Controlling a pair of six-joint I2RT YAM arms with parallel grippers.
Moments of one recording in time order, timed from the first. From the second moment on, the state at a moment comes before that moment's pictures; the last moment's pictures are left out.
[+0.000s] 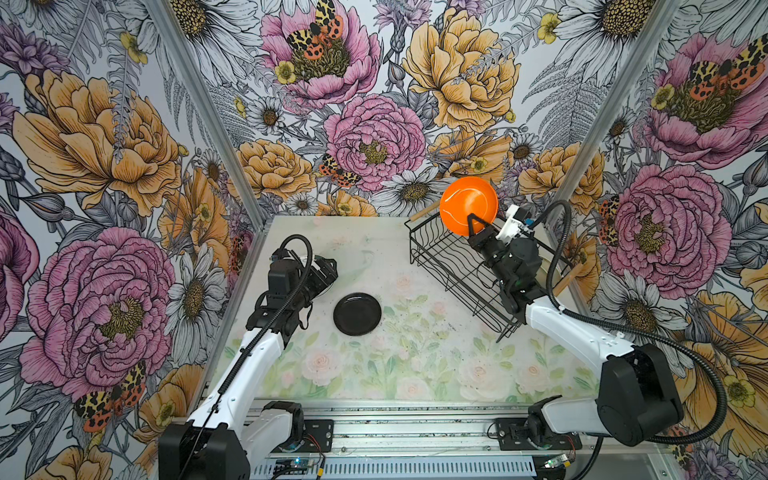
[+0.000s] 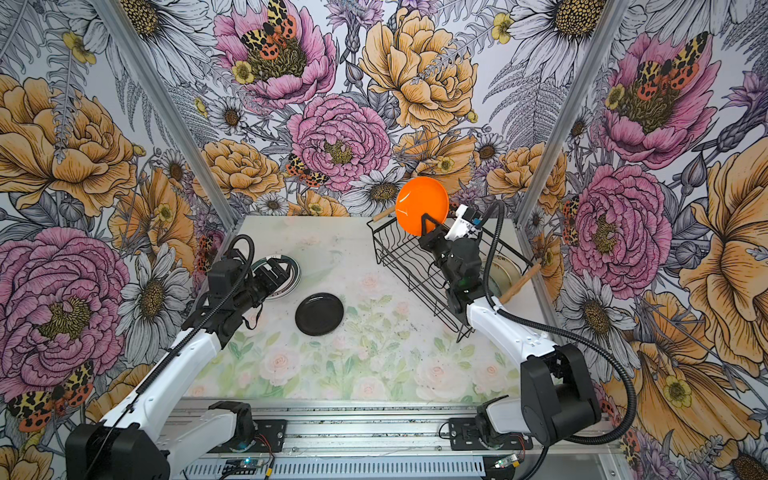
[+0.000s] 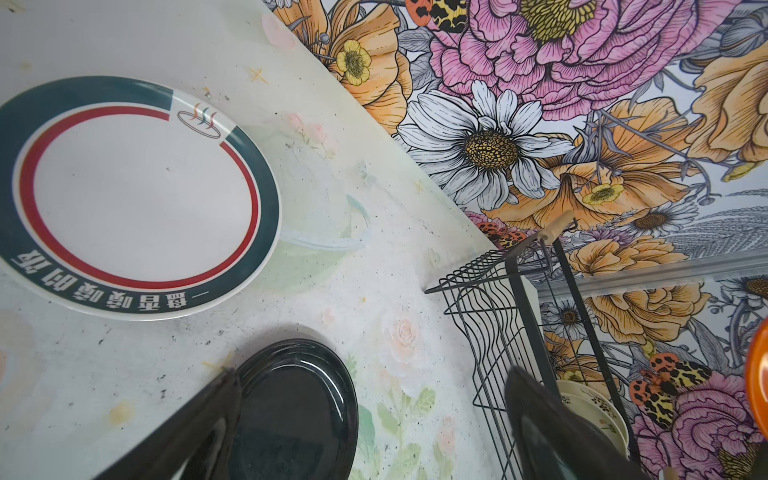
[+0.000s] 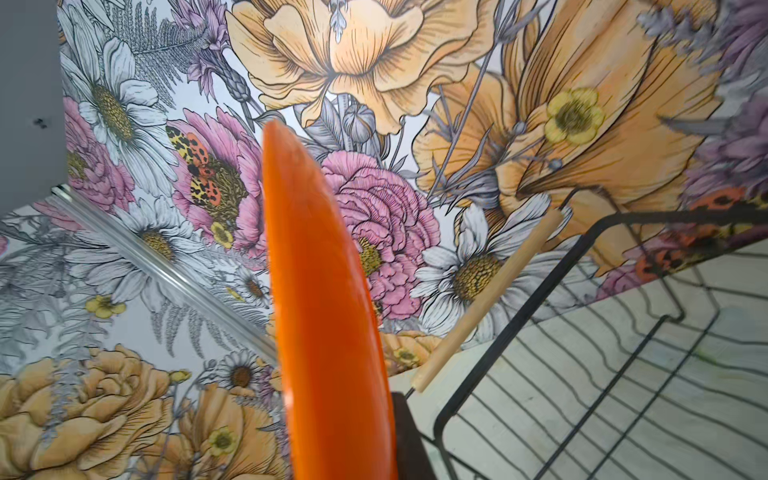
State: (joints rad) left arm -0.11 1.05 0.75 -0.17 0.13 -0.79; right arm 0.33 1.37 0.92 0.57 -0.05 0.89
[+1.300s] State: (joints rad) left arm -0.12 1.10 0.69 0.09 0.44 -0.88; right arm 0.55 1.71 1.05 0.60 -0.30 1.27
